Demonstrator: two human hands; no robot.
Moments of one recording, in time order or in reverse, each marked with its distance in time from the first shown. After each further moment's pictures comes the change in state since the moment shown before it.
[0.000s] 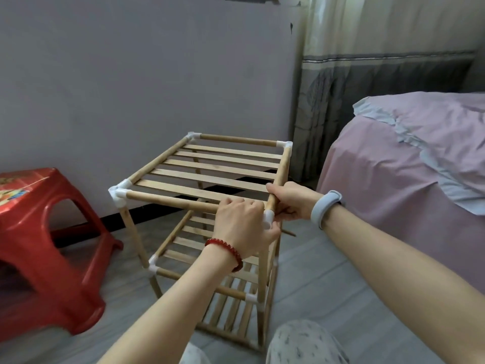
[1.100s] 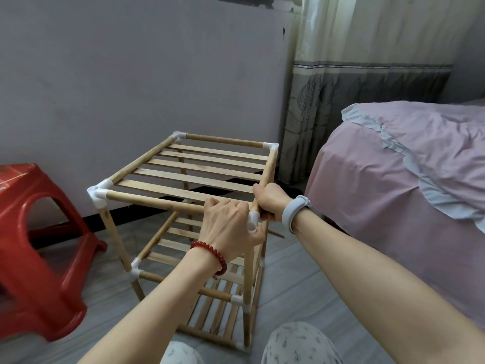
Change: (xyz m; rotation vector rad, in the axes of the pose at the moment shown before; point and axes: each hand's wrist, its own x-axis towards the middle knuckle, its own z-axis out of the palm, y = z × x) left_hand -0.005 -0.014 0.000 -0.037 -0.035 -0.036; right_hand 0.010 -0.007 0.026 0.013 0.129 -0.044
